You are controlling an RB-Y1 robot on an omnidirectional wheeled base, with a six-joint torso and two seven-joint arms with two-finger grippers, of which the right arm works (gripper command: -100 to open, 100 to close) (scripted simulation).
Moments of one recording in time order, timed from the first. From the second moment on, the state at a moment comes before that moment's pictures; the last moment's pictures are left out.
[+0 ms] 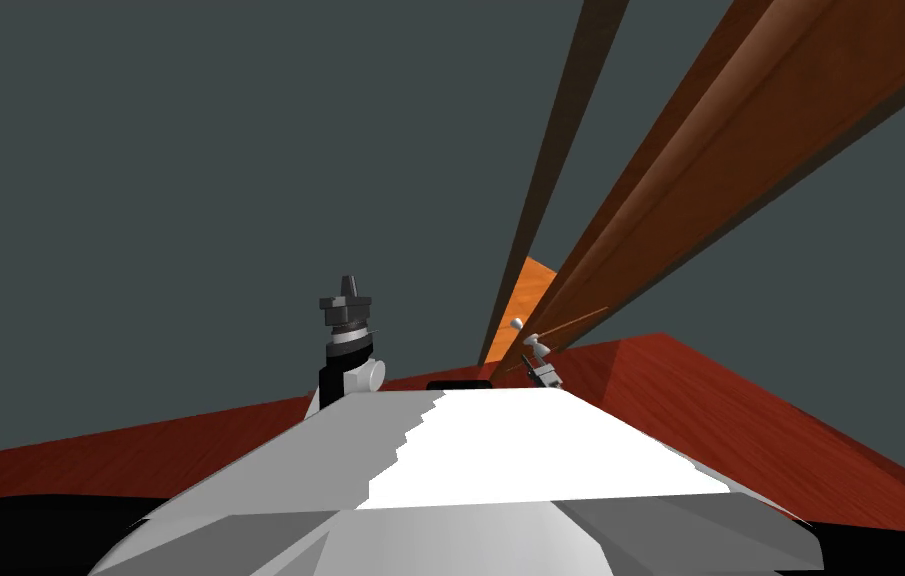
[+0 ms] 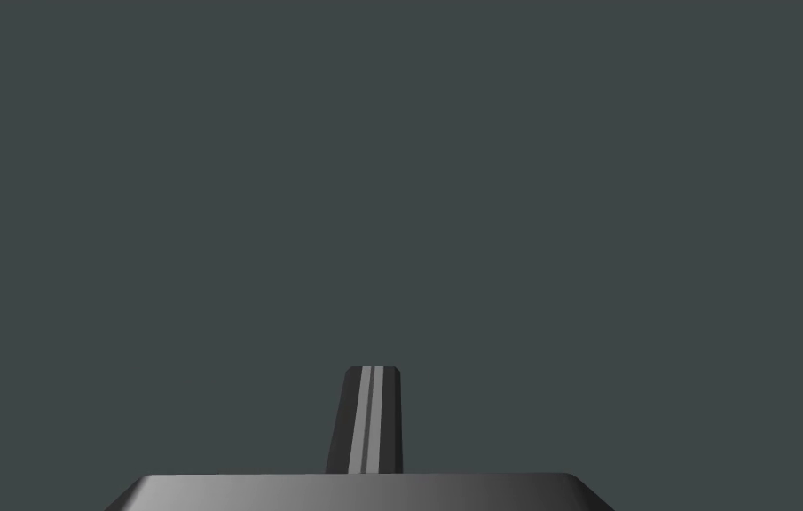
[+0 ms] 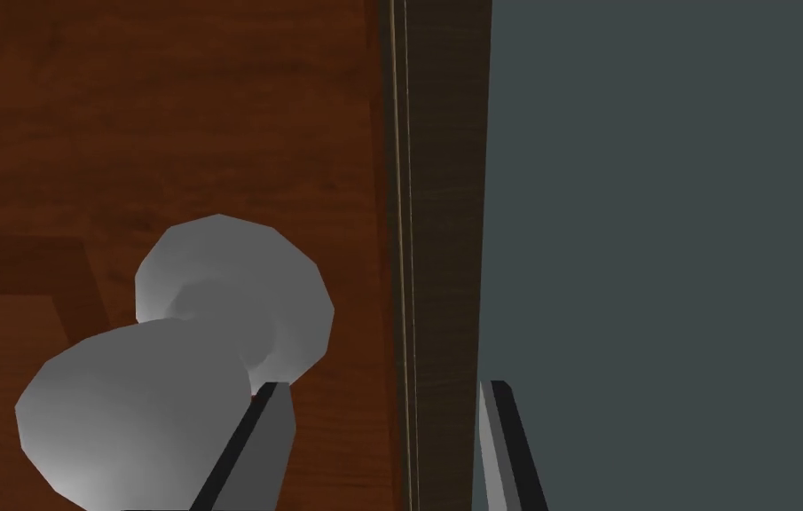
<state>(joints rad) 0.21 -0.27 -0.34 -0.62 0.58 -1.34 1.02</state>
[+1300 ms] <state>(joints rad) 0.10 -0.28 -0.38 -0.54 0.54 -1.27 1.02</state>
